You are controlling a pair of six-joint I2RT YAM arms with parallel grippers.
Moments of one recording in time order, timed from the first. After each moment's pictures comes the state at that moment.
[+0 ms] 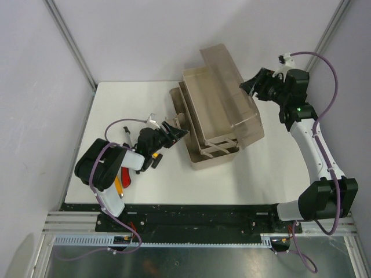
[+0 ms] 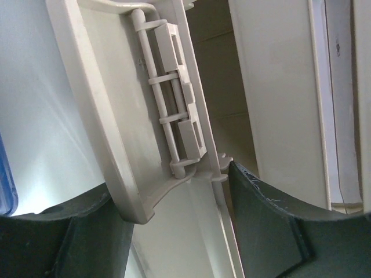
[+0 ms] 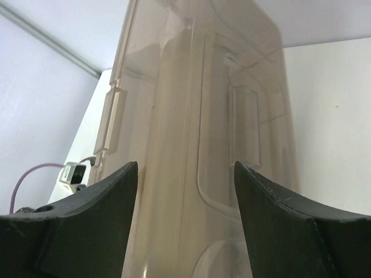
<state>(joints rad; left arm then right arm) -0.40 1.75 0.56 0.95 0.27 -1.05 0.10 1.39 1.37 -0.21 -0.38 0.44</state>
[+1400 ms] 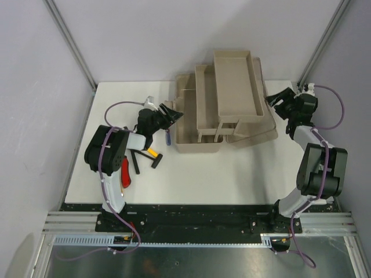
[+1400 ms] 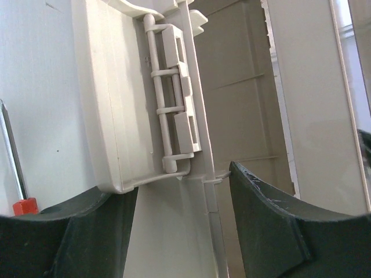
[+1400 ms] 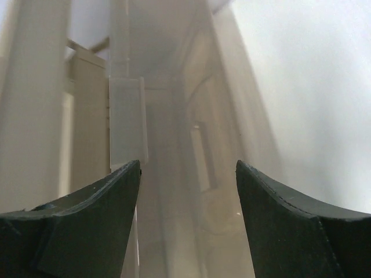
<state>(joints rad) -0.29 1.96 0.90 0.82 0.31 -0.95 -0.20 1.60 1.01 0.34 -0.36 0.72</state>
